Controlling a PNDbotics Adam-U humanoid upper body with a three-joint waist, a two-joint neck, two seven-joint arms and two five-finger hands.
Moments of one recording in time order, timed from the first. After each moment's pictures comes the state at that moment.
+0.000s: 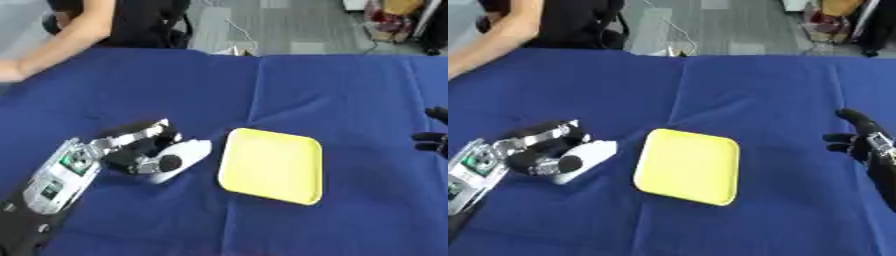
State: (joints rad) left arm -0.34 0.59 -0.22 -1.59 0.01 -0.29 -0.61; right arm -0.18 -0.25 -0.20 -1.72 0.01 0.02 0.57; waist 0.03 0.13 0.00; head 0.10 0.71
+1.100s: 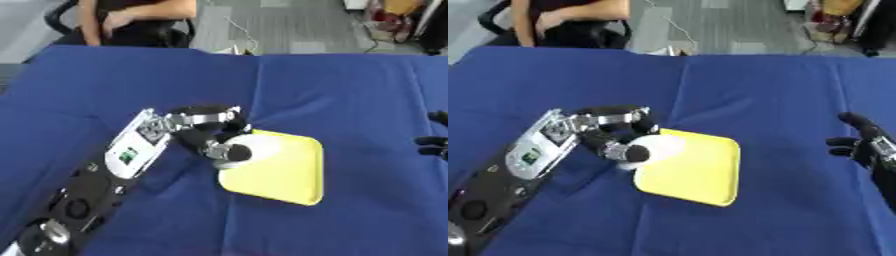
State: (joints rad) left arm -0.62 0.39 -0.38 -1.42 -0.07 -0.32 -0.72; right arm -0.18 -0.25 -0.20 -1.72 0.01 0.02 0.58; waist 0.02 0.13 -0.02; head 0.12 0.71
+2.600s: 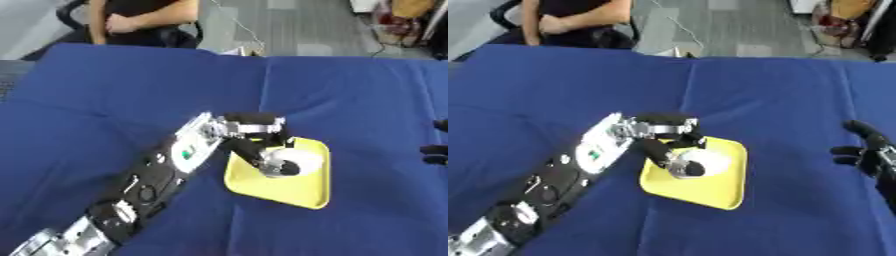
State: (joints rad) left arm -0.76 0.25 -0.42 -1.14 -0.30 -0.46 -0.63; right arm -0.18 -0.24 -0.19 -1.72 0.00 0.02 0.60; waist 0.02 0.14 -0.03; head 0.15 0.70
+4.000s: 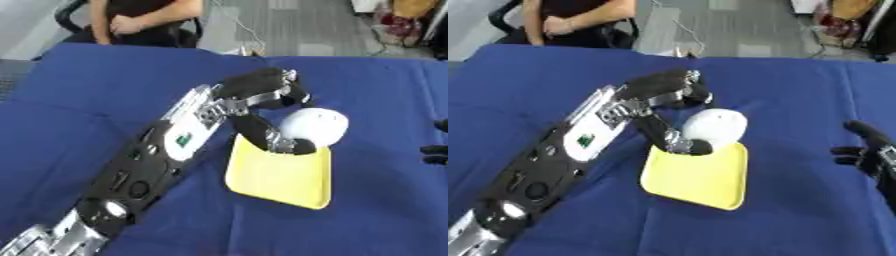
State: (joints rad) left arm -0.77 0.29 -0.39 -1.38 -0.52 -0.54 -0.29; right arm -0.18 -0.24 -0.19 -1.72 0.00 0.02 0.60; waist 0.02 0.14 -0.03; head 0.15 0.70
